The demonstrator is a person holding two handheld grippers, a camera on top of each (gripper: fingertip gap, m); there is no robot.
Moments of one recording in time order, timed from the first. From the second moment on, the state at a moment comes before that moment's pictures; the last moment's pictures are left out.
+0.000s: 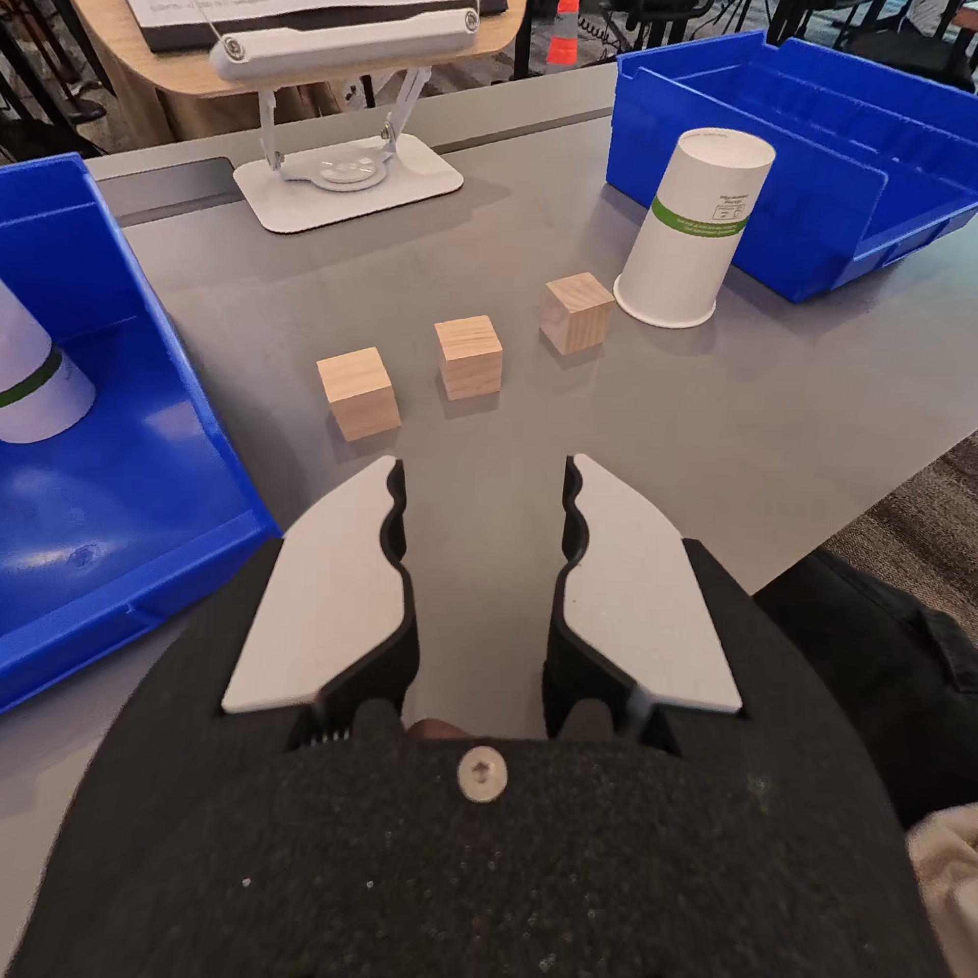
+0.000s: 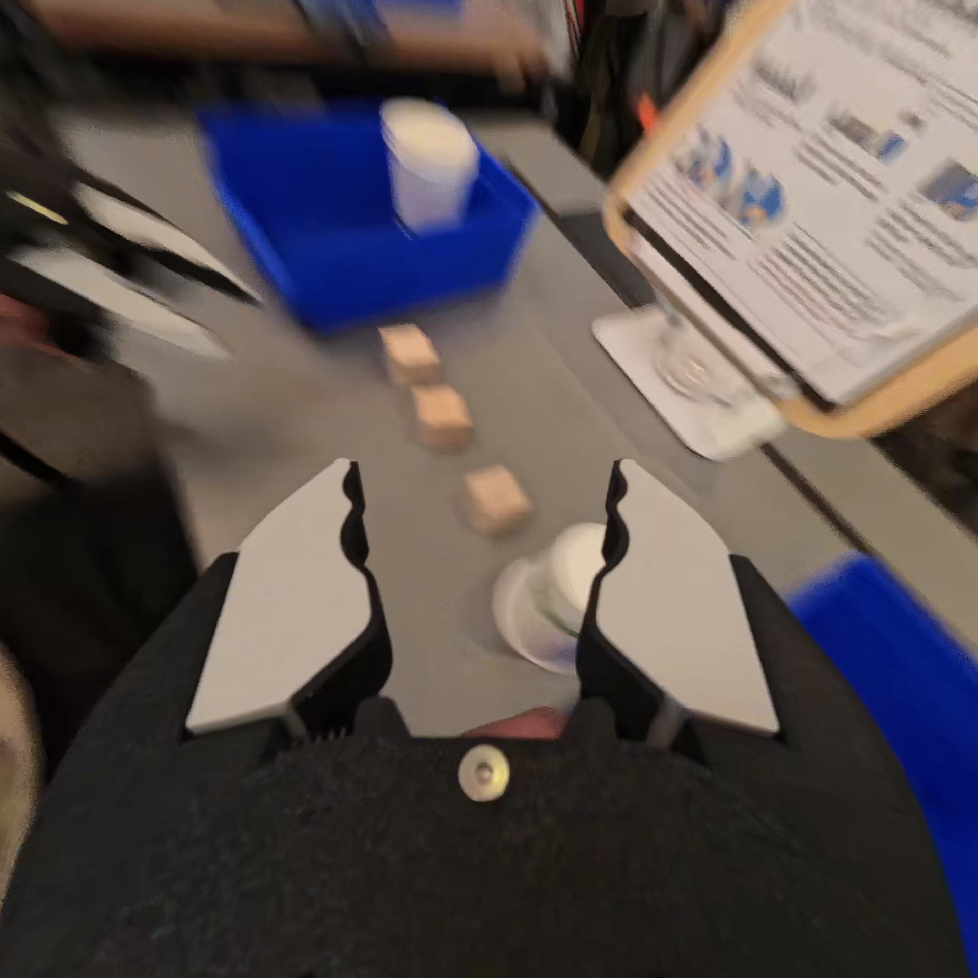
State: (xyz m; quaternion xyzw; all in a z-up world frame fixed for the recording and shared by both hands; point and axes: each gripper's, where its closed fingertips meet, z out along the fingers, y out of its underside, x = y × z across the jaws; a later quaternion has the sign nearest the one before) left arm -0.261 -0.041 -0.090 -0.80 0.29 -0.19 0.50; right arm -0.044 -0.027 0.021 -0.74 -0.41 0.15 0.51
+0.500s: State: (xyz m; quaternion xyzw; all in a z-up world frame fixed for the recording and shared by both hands) left arm -0.295 -0.022 -0.060 -0.80 0.30 -0.13 0.50; right arm -0.081 -0.124 -0.093 -0.66 -0.16 0.34 0.65
